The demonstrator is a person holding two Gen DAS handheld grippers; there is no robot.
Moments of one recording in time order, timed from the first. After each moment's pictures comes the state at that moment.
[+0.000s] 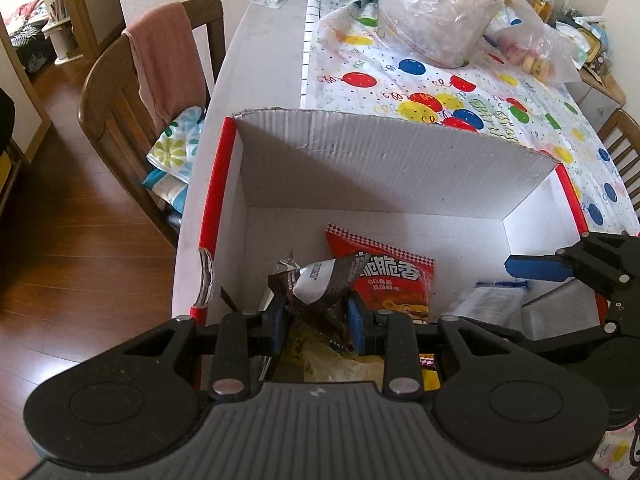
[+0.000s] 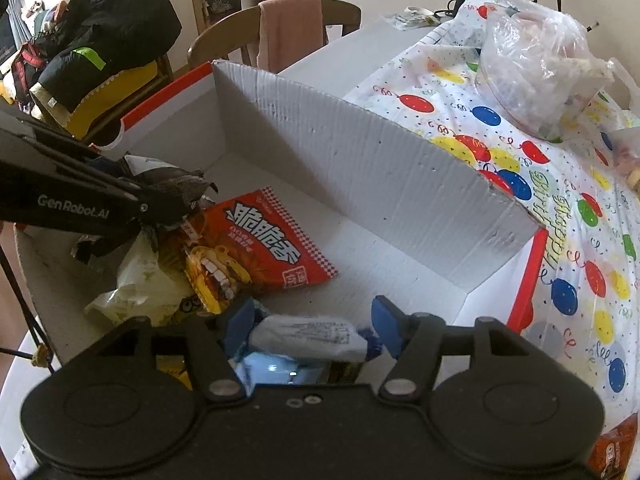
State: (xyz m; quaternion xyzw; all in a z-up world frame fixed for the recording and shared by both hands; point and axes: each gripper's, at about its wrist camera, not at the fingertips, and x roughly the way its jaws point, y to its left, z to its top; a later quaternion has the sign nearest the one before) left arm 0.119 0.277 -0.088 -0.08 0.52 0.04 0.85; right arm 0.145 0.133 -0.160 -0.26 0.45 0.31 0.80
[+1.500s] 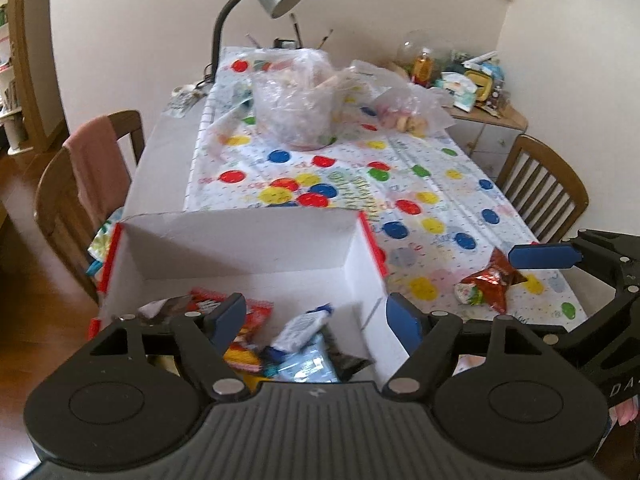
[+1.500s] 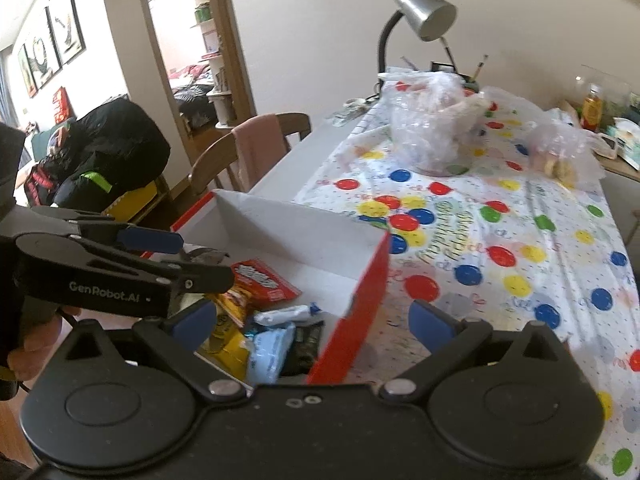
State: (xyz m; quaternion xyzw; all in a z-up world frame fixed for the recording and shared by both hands) left arm 0.054 0.159 0.001 -0.05 0.39 -0.05 0.92; right arm 0.073 -0.002 -0.041 -0.11 0.36 0.30 0.88
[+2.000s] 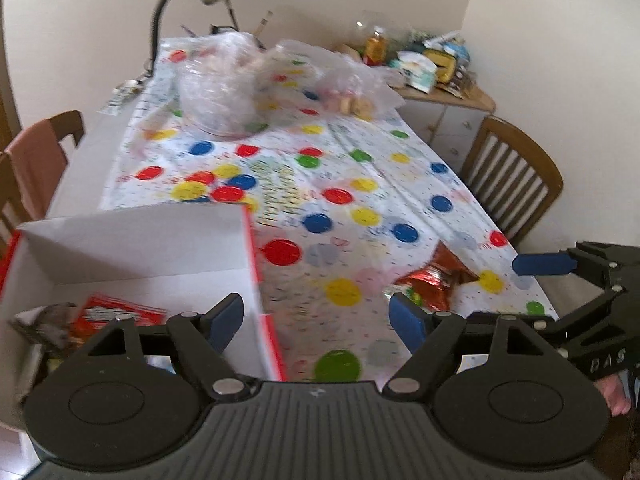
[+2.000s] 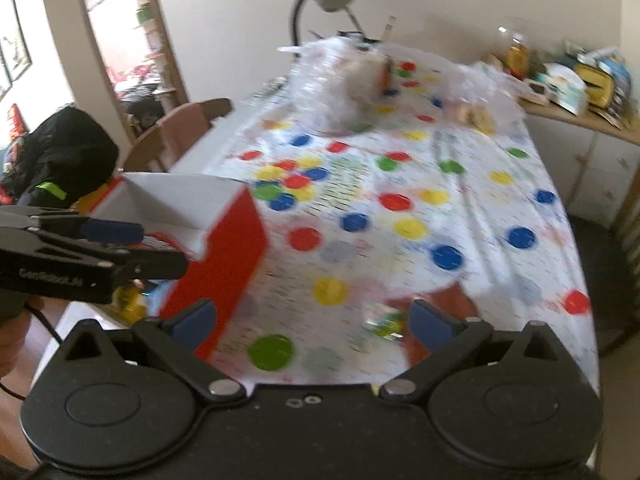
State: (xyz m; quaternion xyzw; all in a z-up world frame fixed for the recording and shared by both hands) left arm 0.088 0.054 -0.023 -0.04 0.41 -0.09 0.91; right arm 0.102 -0.126 -0.056 -0.09 0.39 0.23 0.89
